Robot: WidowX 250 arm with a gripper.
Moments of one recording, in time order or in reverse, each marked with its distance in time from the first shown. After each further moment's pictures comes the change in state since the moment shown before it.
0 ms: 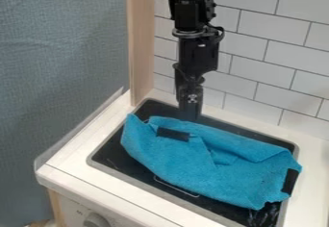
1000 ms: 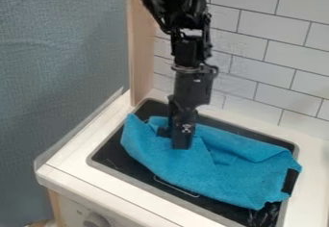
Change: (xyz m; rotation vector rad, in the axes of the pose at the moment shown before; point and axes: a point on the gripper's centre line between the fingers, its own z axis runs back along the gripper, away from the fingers) arm -0.013 0.004 -0.055 -0.116 0.116 0.036
